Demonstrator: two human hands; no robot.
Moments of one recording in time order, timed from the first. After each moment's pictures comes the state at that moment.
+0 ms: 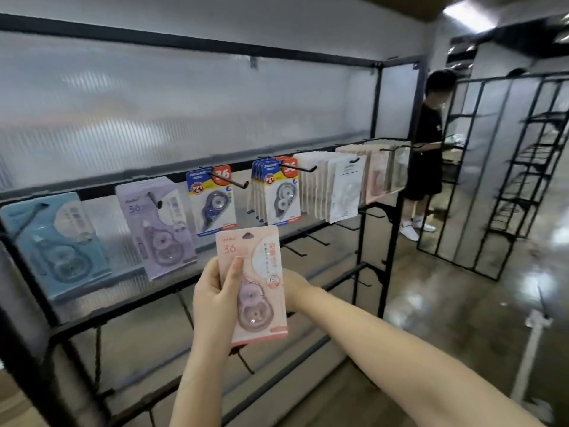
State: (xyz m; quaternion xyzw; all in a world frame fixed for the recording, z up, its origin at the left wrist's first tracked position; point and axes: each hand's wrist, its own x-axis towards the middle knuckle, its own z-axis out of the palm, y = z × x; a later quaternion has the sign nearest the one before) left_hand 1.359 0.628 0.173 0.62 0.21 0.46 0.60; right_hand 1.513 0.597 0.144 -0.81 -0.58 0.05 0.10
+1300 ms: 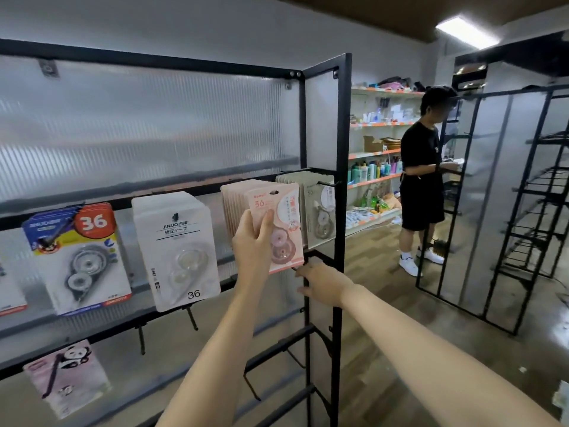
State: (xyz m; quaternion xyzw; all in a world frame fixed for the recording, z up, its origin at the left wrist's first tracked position) left_hand 1.840 0.558 0.205 0.66 0.18 0.54 0.49; right_hand 1.964 0.476 0.145 -0.84 -0.54 0.00 0.05
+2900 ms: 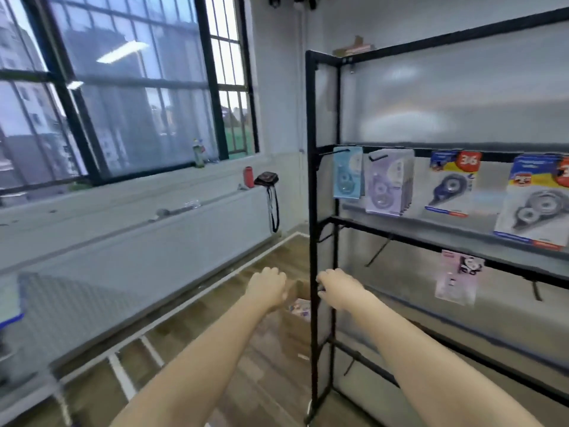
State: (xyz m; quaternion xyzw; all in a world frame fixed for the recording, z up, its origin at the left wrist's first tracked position) left_hand 1.248 0.482 0.107 0.65 0.75 -0.06 -0.07; right_hand 1.413 0.549 0.108 -0.43 -0.90 0.05 0.02
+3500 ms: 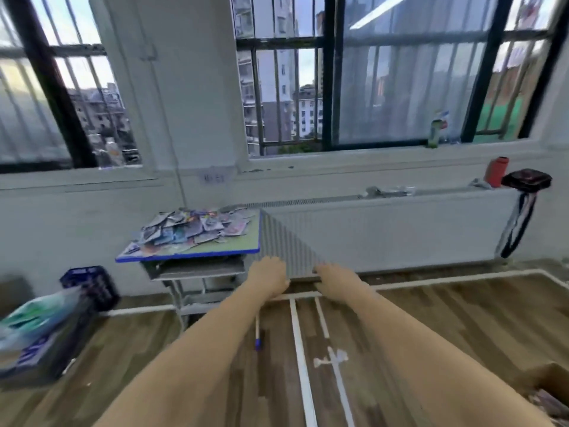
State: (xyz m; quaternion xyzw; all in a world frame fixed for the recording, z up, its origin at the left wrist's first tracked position) left_hand 0.803 0.264 0.097 0.30 0.95 -0.08 -0.01; right_hand 0.864 0.413 0.087 -0.06 -1.00 0.06 -0.03
